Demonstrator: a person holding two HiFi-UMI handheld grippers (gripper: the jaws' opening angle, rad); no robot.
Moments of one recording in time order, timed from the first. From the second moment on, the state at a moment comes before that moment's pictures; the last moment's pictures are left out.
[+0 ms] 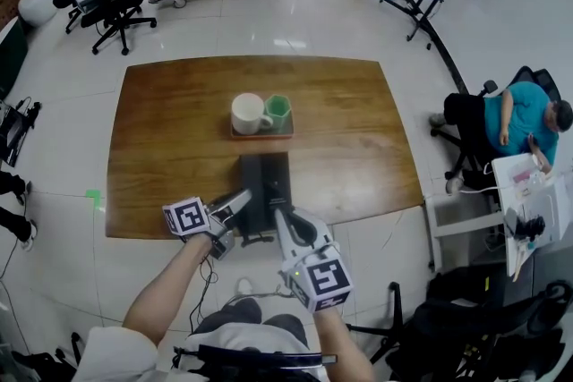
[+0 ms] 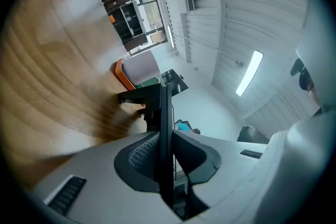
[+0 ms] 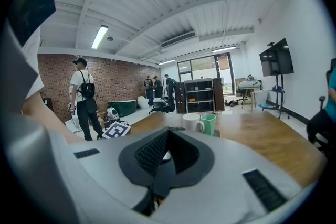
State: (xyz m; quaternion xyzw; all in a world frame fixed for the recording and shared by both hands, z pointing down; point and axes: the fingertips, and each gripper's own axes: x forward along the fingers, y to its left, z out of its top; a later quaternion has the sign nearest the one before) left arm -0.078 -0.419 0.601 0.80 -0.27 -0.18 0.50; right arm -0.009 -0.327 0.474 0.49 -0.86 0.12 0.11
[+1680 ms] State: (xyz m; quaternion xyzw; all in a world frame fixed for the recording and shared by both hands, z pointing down) left arm -0.112 -0.422 0.578 0.79 -0.36 -0.19 0.45; right arm -0.017 -0.305 0.468 0.46 -0.87 0.13 0.11
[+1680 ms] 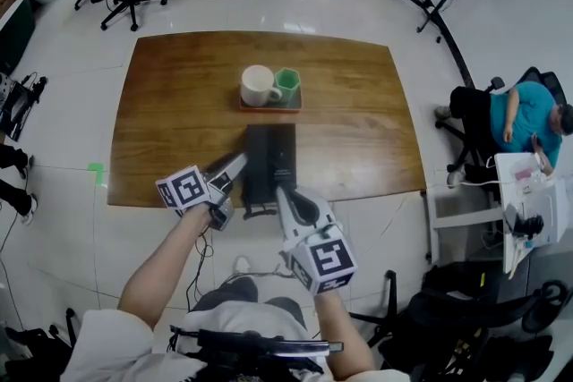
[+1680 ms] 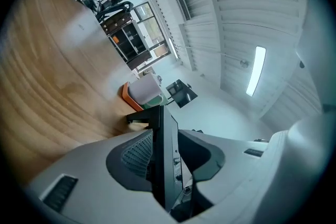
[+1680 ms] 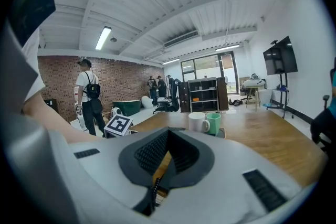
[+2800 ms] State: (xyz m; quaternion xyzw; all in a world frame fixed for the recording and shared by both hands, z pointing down) left arm -0.051 -0.206 0.386 0.91 -0.35 -0.17 0.14; right arm 0.001 -0.169 0.405 0.45 -0.89 0.07 0.05
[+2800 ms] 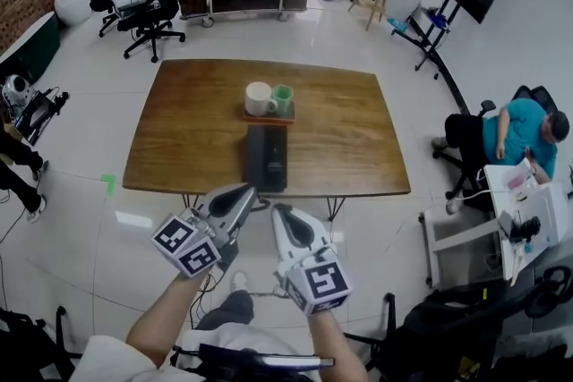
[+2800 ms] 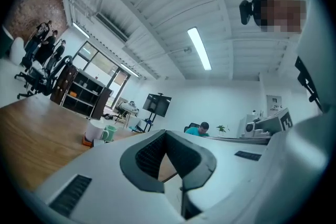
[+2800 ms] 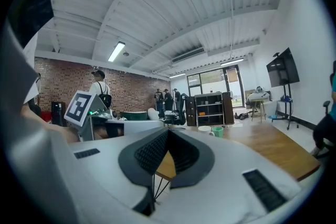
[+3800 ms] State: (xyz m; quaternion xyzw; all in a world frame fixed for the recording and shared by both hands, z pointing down) left arm 0.004 0.057 0.324 0.90 -0.41 -0.14 -0.04; right arm 0.033 0.060 0.359 0.42 -0.91 0.00 0.00
